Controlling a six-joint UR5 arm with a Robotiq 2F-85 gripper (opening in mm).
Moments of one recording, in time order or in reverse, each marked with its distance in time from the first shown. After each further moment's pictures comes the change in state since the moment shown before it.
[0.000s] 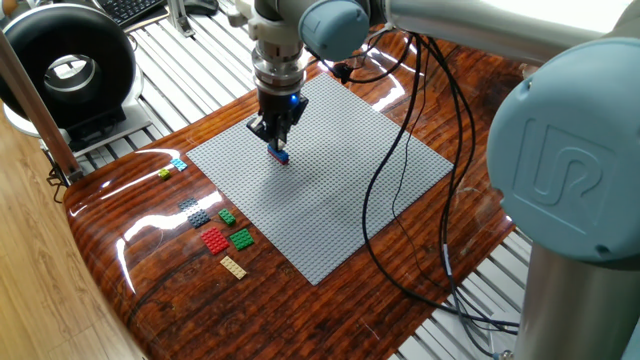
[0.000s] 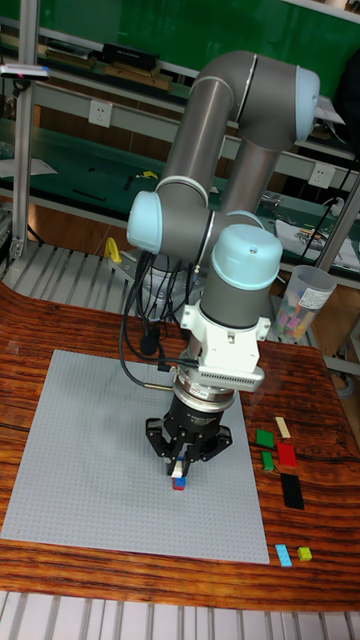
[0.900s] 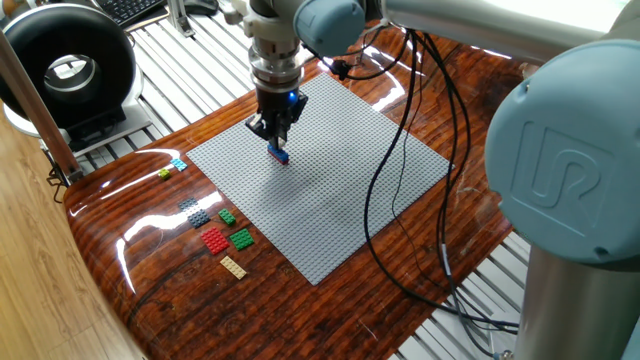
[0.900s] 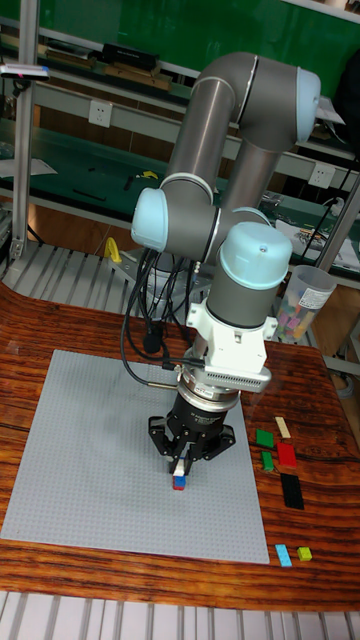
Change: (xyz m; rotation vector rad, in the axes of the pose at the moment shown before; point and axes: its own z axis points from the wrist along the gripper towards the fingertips) arm -0.005 0.002 -0.008 0.011 0.013 0.001
